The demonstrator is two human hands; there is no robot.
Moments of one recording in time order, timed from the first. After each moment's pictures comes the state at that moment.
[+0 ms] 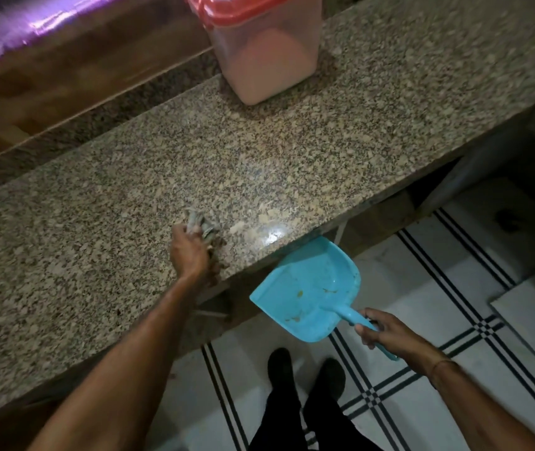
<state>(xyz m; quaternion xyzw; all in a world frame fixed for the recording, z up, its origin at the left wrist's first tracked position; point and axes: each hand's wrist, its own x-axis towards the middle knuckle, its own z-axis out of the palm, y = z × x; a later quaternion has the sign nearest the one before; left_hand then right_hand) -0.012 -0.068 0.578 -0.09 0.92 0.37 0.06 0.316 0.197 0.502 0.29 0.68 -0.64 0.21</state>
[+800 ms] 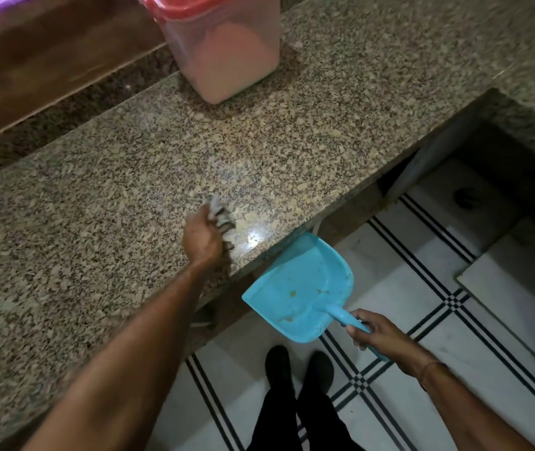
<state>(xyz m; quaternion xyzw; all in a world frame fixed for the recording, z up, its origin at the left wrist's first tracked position) -0.023 0.009 0.573 0.08 0.91 0.40 0.11 0.326 0.181 0.506 0.34 0.64 -0.67 0.17</state>
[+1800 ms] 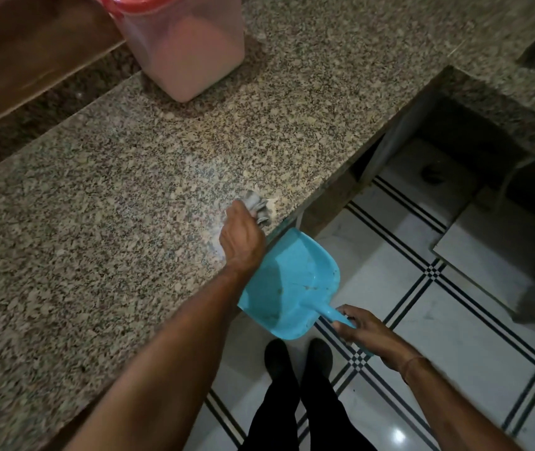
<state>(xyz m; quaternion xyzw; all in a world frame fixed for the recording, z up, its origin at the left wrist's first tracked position) 0.030 0.058 0.567 0.20 0.92 0.32 0.13 0.324 0.121 0.518 0.40 0.61 -0.67 0.13</state>
